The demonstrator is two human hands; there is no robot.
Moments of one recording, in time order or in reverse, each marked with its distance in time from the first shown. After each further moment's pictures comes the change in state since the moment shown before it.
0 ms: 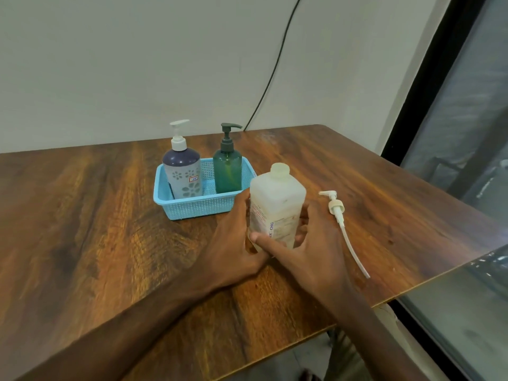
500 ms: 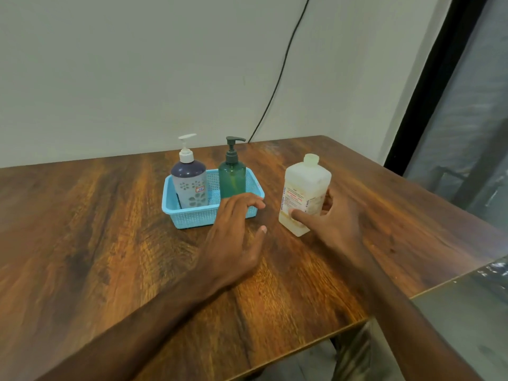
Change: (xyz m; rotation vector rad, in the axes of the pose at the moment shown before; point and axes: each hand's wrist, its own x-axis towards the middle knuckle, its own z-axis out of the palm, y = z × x) left_hand 0.007 -0.002 -0.006 0.216 0.228 0.094; right_hand 0.074 0.033 -0.015 0.136 0.118 0.107
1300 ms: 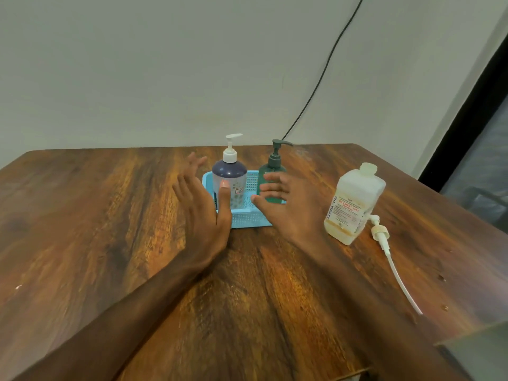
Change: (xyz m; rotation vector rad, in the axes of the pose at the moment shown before) left_hand 0.018 -0.080 -0.051 0.004 0.539 -0.220; right_hand -0.013 -0.097 0.105 0.021 -0.181 -0.352
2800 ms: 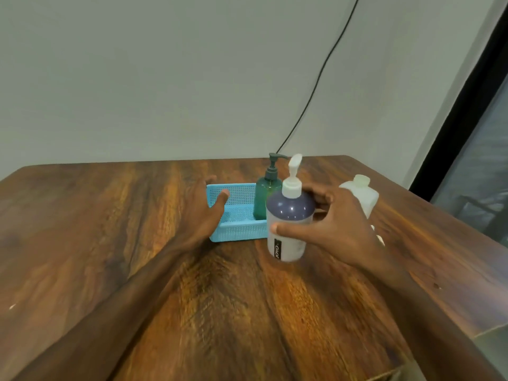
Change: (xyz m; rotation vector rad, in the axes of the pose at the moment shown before) left_hand 0.046 -0.026 0.000 -0.023 -0.360 -0.263; right_hand -0.028 -0.015 -0.077 0.002 -0.138 -0.143
